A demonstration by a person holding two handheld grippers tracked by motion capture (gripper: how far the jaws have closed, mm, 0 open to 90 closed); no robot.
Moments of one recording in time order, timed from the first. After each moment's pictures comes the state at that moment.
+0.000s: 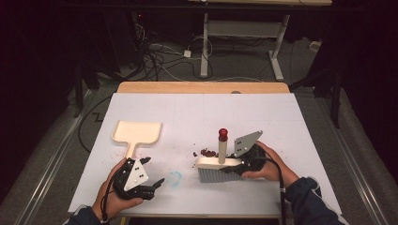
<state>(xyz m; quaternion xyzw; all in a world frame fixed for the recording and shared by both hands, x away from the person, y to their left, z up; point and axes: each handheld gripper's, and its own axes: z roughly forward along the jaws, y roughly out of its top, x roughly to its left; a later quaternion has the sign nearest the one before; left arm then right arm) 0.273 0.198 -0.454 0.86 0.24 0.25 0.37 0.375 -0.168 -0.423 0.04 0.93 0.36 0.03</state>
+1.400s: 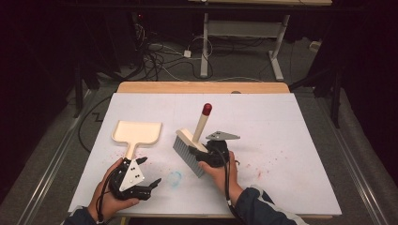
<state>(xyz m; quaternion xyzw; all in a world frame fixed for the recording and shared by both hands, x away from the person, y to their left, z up) 0.270 0.207 -0.450 0.86 0.24 0.25 0.37 0.376 -0.082 -0.462 0.44 0.76 0.48 0.08</state>
